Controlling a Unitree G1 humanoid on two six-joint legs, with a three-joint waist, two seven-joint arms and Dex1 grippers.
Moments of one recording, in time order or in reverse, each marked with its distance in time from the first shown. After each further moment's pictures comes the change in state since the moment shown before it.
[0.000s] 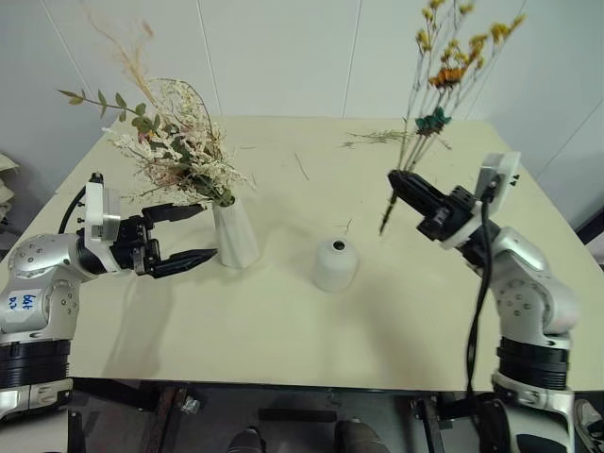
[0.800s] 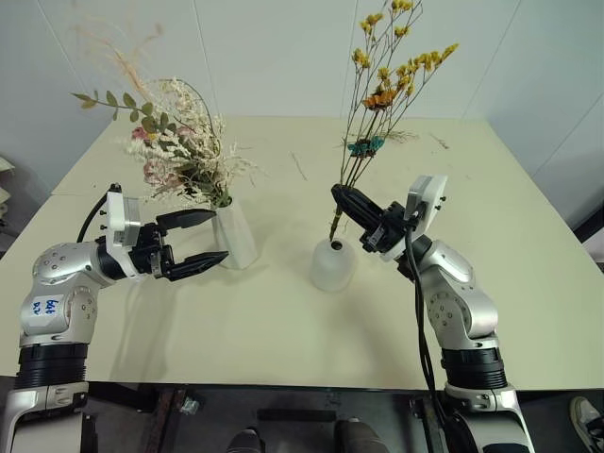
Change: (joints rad) left arm 0.023 -0.050 -0.038 0.012 0.024 -0.009 0.038; right arm 0.044 0.108 0.204 0.110 -0.104 -0.277 0.012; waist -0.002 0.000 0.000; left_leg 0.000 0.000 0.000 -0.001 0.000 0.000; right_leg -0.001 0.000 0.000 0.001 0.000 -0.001
